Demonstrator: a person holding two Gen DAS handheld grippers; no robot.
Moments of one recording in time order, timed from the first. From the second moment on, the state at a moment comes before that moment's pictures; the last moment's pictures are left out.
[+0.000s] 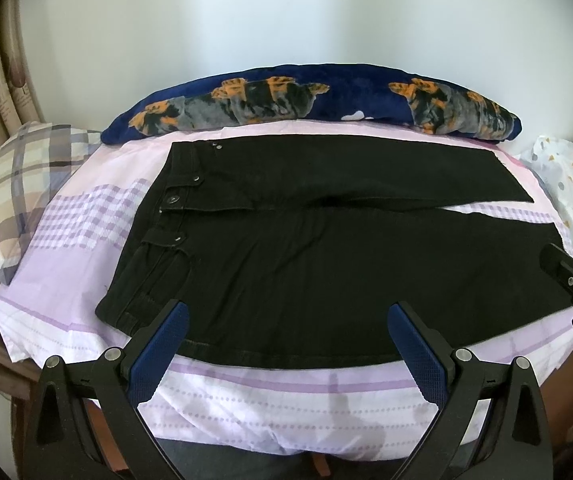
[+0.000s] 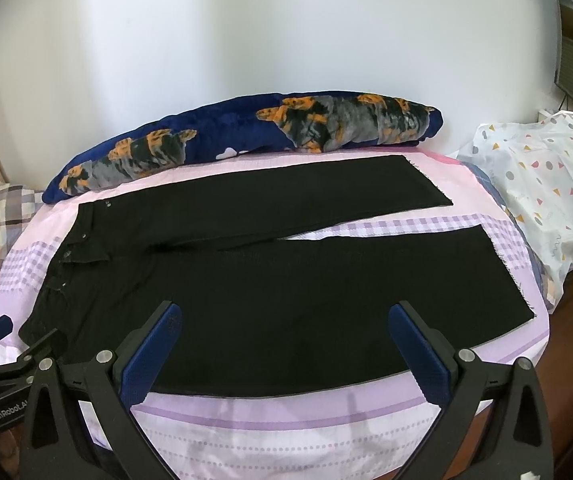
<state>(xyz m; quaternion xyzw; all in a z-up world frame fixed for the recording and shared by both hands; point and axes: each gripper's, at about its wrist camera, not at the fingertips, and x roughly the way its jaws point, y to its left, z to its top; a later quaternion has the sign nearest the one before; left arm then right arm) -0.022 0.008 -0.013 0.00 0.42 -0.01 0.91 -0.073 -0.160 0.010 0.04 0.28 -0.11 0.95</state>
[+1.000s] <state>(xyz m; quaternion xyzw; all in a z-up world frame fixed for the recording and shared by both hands) -0.014 0.006 -0.030 0.01 0.47 0.00 0.88 -0.062 -0.165 -0.004 0.05 0.33 -0.11 0.94</state>
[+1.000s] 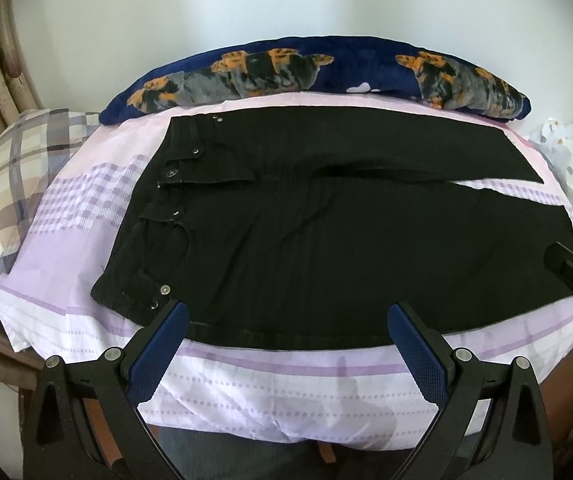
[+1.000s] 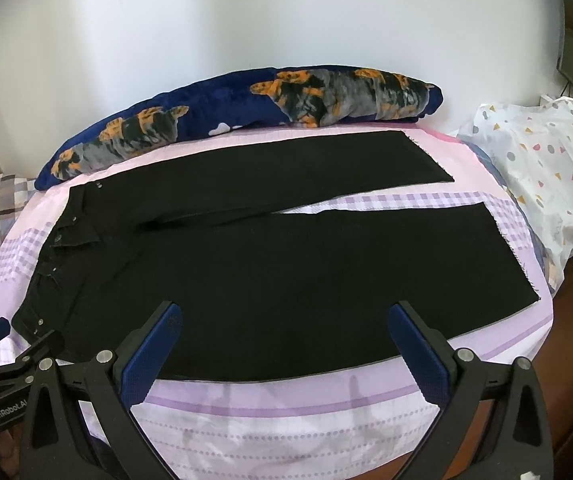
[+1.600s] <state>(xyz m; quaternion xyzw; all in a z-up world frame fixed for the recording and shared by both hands) -0.013 0.006 -0.036 0.01 0.47 0.00 0.88 -0.059 -0.166 -0.009 0.05 0.33 -0.11 0.94</state>
